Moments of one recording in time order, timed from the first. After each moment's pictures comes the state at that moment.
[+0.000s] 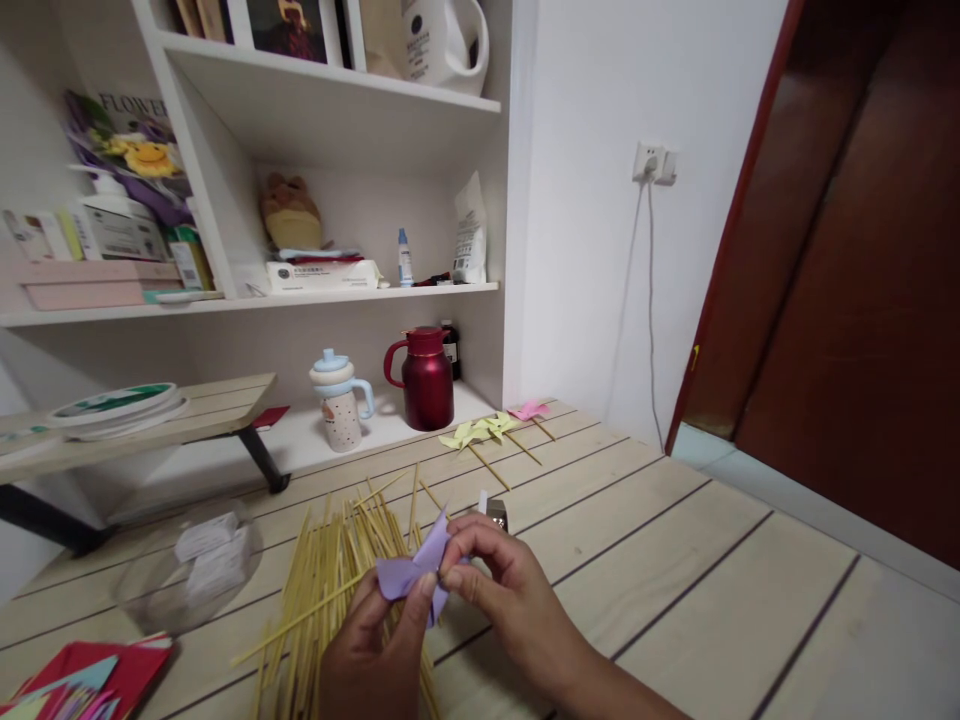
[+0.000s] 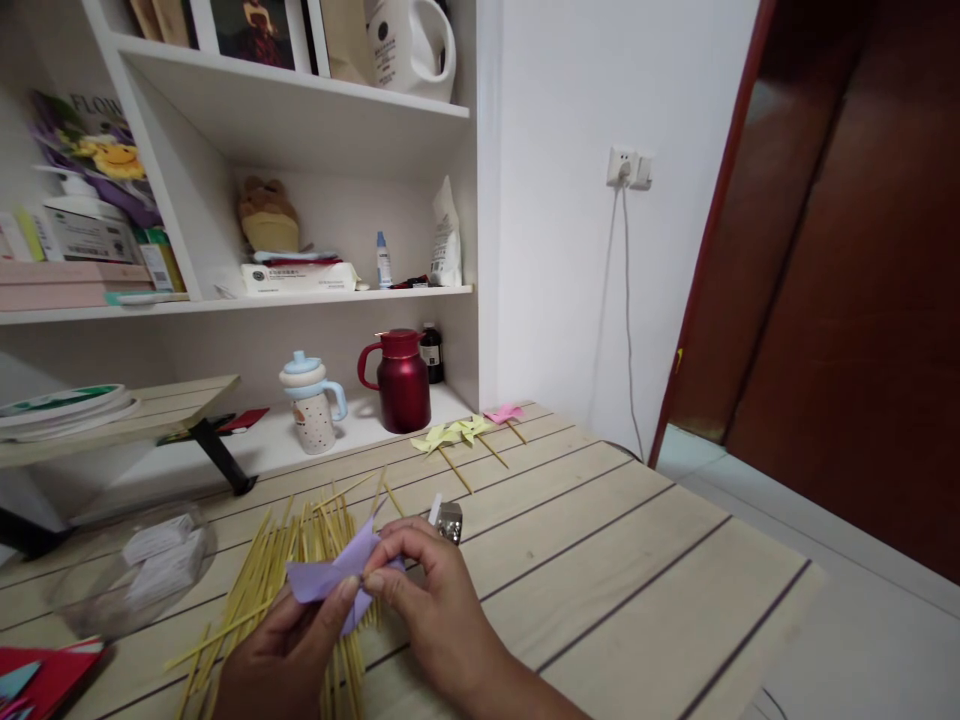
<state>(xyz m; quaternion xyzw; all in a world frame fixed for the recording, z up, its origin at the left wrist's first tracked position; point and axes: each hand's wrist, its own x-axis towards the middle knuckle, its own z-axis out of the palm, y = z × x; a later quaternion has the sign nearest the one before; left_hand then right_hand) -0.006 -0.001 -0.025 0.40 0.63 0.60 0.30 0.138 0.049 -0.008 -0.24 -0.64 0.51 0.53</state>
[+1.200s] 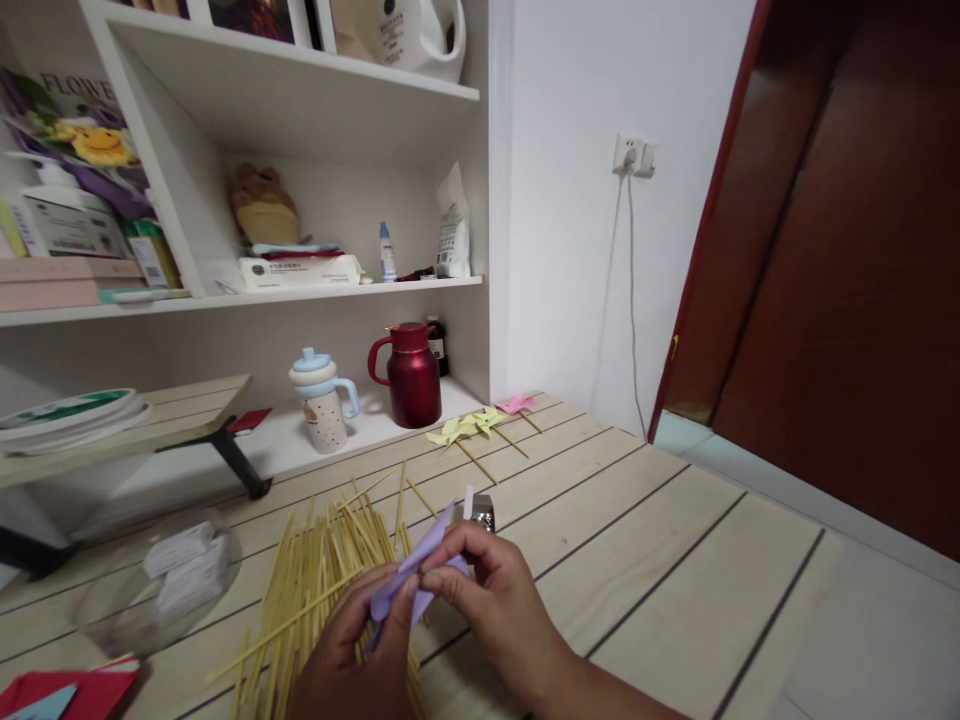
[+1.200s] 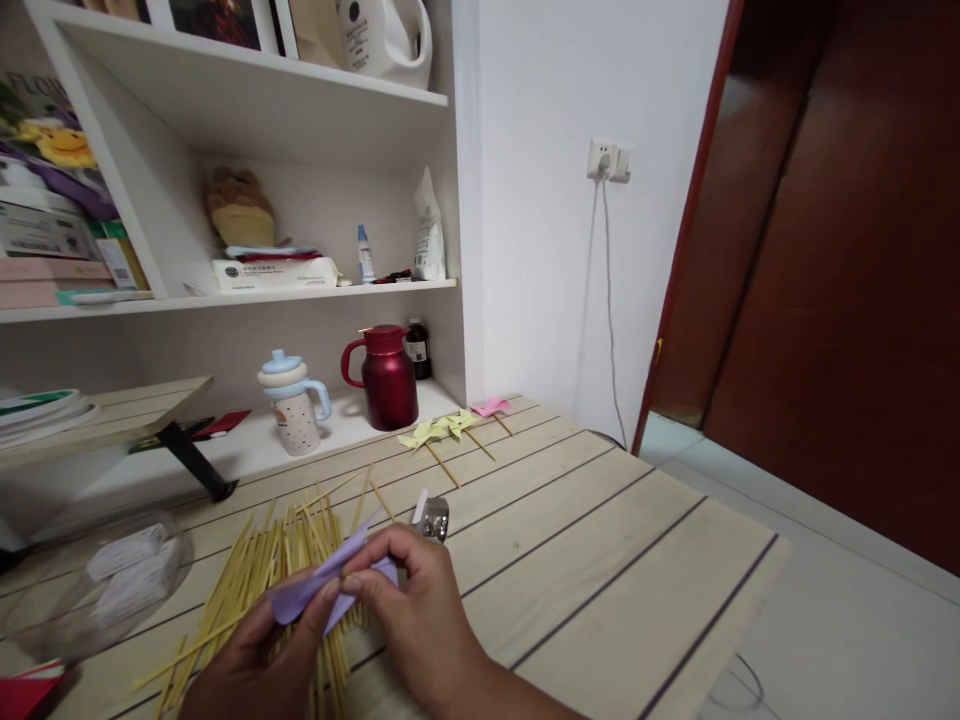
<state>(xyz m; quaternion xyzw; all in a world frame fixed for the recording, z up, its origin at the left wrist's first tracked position) -0.001 -0.006 -0.004 0.41 0.71 0.53 0.21 0.128 0.044 -0.011 -0.27 -0.55 0.55 0.56</state>
